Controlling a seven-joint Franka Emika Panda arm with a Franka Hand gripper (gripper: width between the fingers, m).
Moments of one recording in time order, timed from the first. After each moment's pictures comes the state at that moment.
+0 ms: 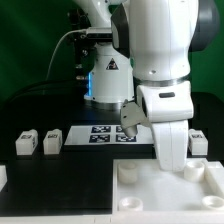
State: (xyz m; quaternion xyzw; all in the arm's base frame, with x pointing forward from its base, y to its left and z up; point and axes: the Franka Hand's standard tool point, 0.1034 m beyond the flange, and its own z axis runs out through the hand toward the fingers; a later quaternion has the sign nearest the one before) arm 0.497 0.074 0.019 -0.71 -0.70 0.01 0.06
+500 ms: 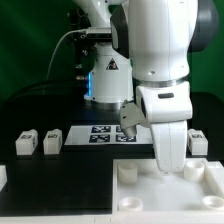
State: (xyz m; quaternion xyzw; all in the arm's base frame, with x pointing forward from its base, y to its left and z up) arm 0.497 0.074 0.018 -0.71 -0.70 0.01 0.06
